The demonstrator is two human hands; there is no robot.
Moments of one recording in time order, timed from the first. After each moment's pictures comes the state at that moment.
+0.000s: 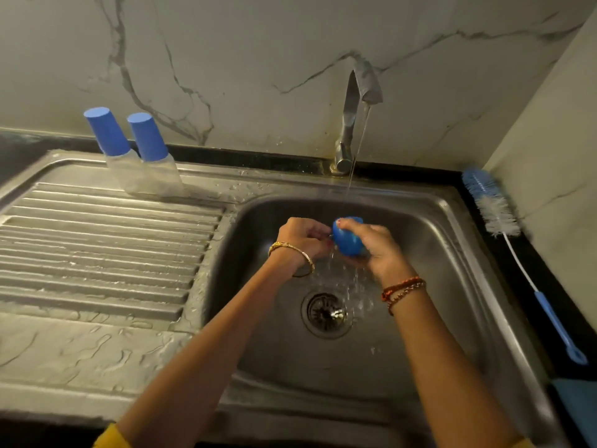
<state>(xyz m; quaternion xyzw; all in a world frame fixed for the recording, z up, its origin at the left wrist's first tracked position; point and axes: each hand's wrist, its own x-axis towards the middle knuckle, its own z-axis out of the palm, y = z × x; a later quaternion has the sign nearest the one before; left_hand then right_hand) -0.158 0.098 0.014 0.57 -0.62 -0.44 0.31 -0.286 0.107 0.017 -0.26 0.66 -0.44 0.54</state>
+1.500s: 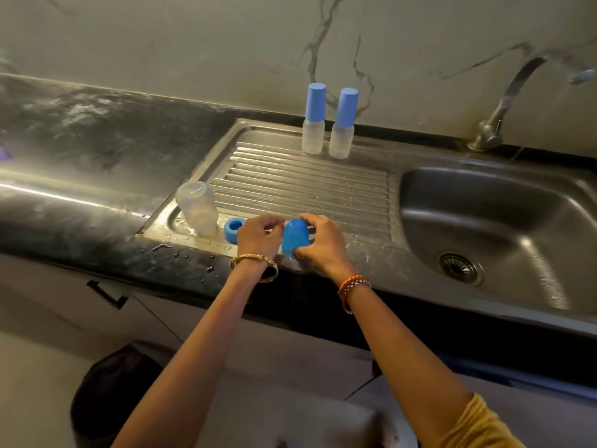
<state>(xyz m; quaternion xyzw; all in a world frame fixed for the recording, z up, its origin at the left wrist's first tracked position) 0.218 0.242 0.003 0.69 -0.52 -0.28 0.41 0.101 0.227 -0.012 -0.69 0.59 -0.30 0.29</state>
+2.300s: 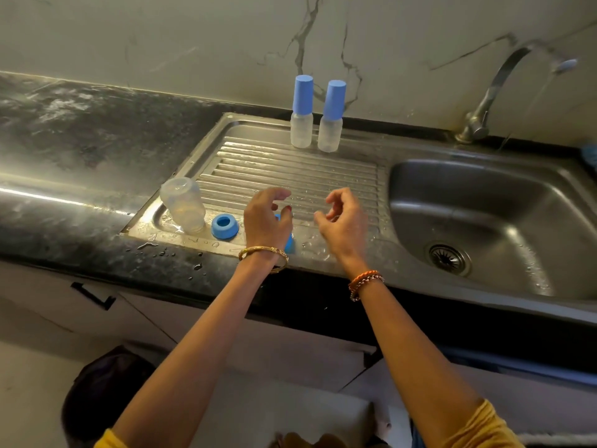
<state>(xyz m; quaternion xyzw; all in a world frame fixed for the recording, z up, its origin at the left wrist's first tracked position) 0.188 0.238 0.017 0.64 -0.58 -0.14 0.48 0.071 0.228 -0.002 -0.62 0.57 -0.50 0.21</state>
